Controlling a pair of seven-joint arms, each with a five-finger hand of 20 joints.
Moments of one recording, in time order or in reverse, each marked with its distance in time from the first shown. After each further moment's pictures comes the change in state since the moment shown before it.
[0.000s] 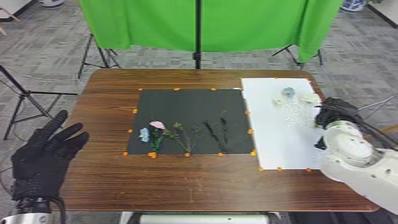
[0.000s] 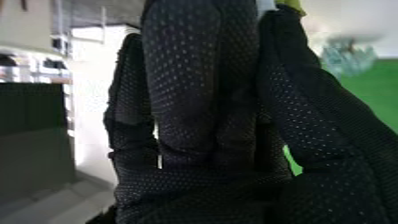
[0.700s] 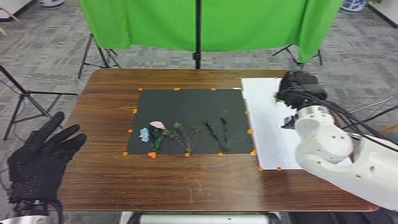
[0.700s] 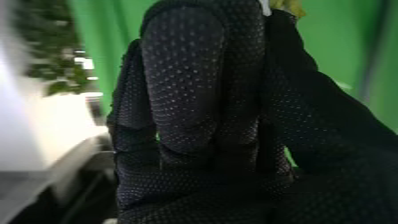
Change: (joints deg) left arm 1.3 -0.5 -0.7 -0.2 -0.1 0.1 0.8; right arm 16.0 -4.3 -14.0 -9.8 -6.6 5.8 -5.4
